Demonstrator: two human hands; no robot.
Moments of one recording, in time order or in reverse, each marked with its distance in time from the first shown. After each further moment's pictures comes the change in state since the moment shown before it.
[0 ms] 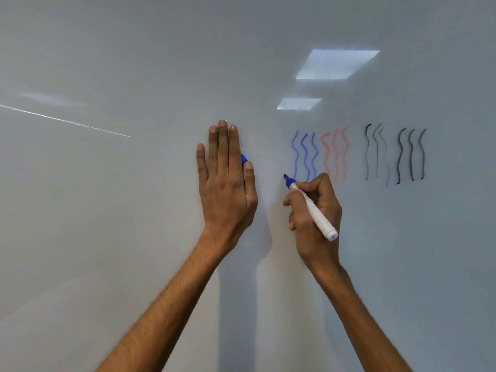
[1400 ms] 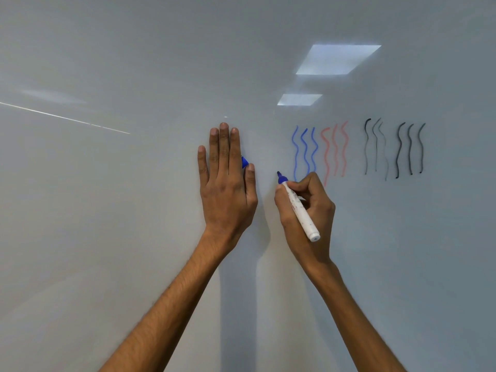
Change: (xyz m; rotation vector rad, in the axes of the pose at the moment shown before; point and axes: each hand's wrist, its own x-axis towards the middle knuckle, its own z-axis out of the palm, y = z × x) left_hand -0.010 -0.003 0.001 0.020 -0.011 0.000; right_hand -0.006 0.012 0.009 -0.131 0.071 -0.176
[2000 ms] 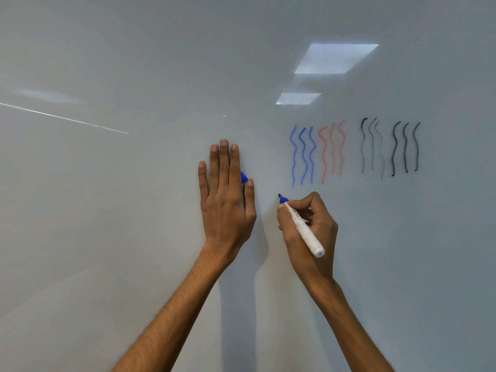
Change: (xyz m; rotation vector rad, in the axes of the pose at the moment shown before) left_hand -0.026 -0.002 -0.003 -0.014 -0.038 0.003; right_hand -0.028 -0.007 -0.015 0.025 -0.024 0.162
